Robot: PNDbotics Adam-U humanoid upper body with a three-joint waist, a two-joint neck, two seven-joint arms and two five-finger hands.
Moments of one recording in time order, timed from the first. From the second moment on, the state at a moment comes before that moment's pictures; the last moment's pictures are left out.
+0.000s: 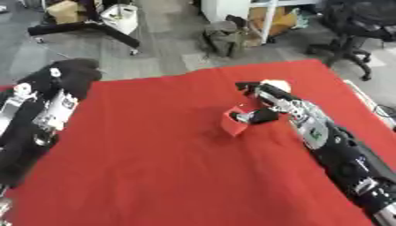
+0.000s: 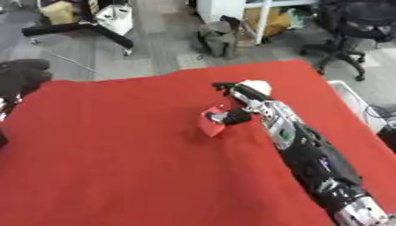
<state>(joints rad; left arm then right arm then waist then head) -0.59 0.33 -0.45 -1.98 0.13 0.25 0.11 -0.67 -0.54 0.06 -0.97 0.67 -0.25 0.19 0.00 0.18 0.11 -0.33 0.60</state>
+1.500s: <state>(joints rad) -0.50 0.35 -0.49 -1.98 0.13 0.01 0.14 -0.69 -0.49 0.09 -1.03 0.57 -0.52 0.04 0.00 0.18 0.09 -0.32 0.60</state>
